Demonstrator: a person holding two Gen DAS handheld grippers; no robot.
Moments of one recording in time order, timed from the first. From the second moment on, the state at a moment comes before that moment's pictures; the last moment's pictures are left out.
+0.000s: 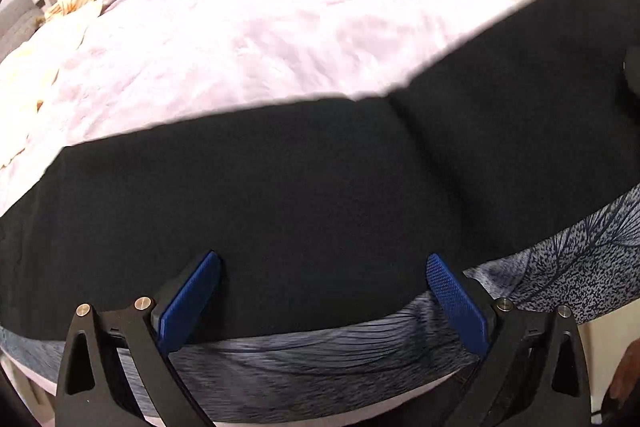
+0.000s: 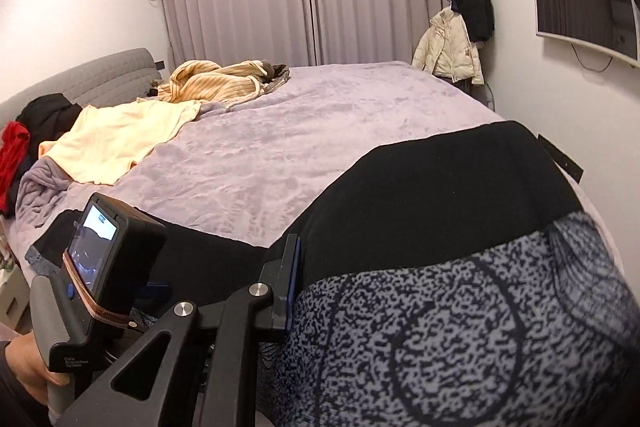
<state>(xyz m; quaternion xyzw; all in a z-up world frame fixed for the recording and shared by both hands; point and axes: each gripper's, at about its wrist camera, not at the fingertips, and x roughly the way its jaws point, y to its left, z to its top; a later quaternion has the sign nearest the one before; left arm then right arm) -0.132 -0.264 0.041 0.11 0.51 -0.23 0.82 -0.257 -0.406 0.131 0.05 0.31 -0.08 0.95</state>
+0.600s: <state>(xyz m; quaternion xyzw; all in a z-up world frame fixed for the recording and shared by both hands) -0.048 0.021 0.071 -0.14 0.48 -0.10 0.86 -0.167 -0.147 0.034 -0.34 0.32 -0.04 0.88</state>
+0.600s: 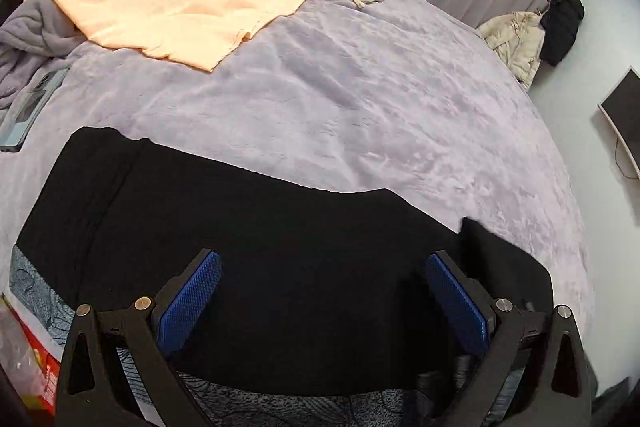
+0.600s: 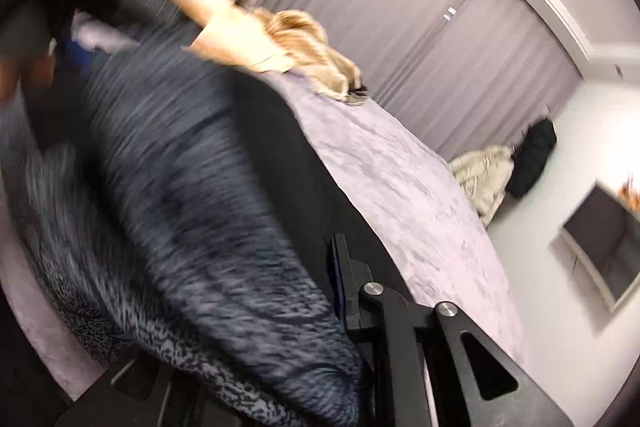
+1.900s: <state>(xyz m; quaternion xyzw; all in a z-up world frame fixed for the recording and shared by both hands) -0.095 -0.059 0.075 0.04 0.47 -0.18 0.87 -0.251 -0.310 0.111 -0.19 0.37 0.19 0.89</state>
